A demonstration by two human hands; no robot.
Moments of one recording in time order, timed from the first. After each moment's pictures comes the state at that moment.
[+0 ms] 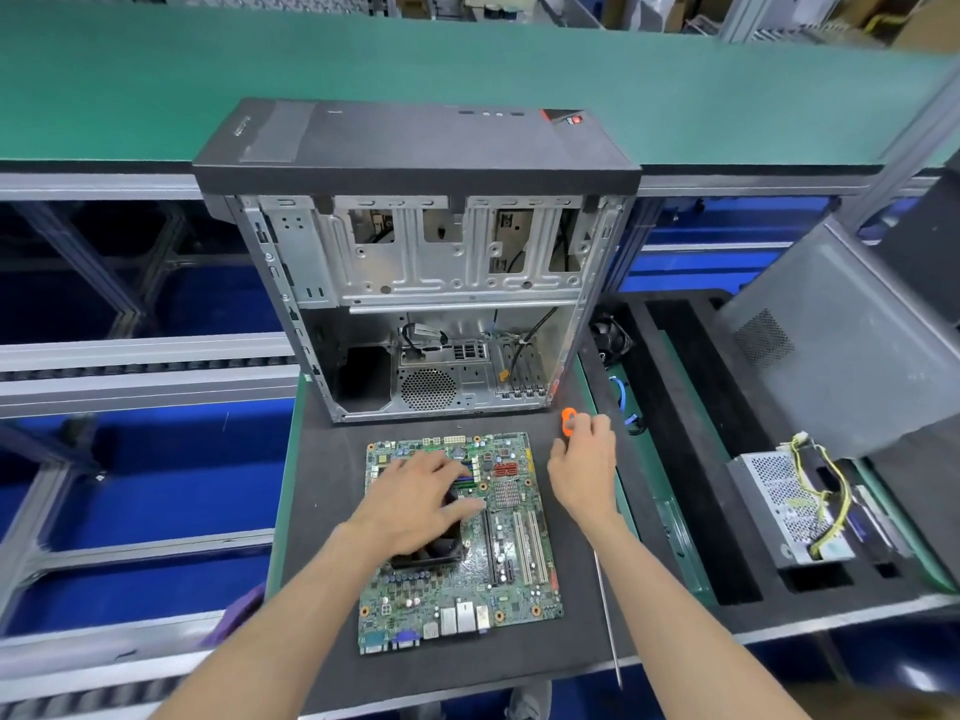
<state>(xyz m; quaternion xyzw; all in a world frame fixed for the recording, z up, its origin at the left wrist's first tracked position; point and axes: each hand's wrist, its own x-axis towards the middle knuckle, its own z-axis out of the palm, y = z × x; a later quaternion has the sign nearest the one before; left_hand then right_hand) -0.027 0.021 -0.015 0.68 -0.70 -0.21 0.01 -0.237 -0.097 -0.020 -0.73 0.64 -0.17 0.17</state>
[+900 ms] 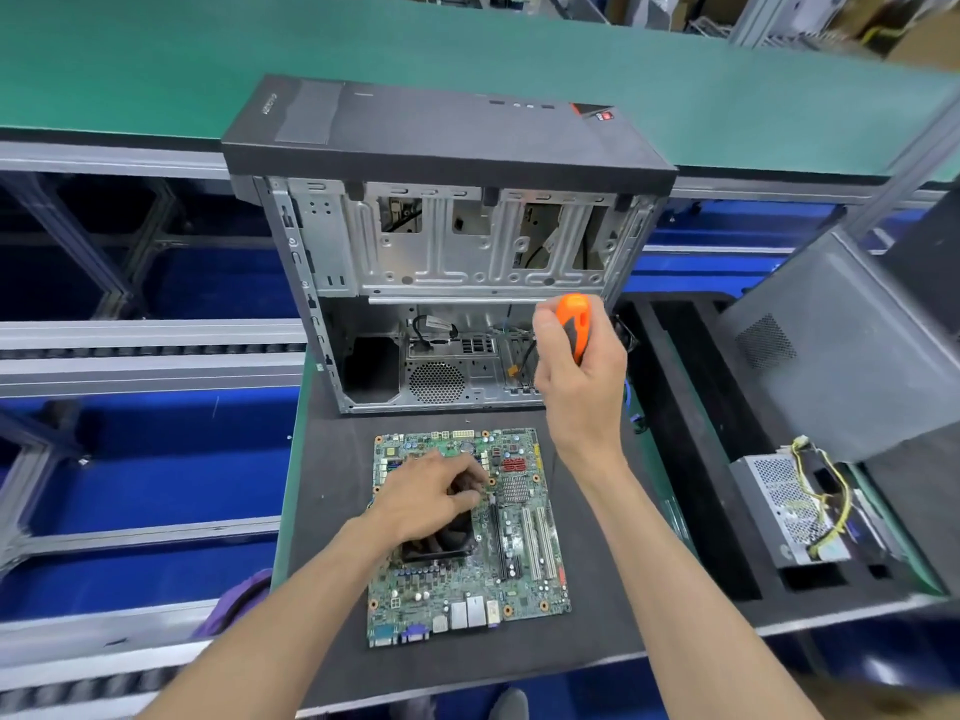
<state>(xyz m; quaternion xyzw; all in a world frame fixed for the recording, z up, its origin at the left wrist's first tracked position) -0.022 0.017 -0.026 0.68 -0.65 -0.33 0.14 -0.164 -0.070 0.135 -0.64 0.38 -0.51 0.44</state>
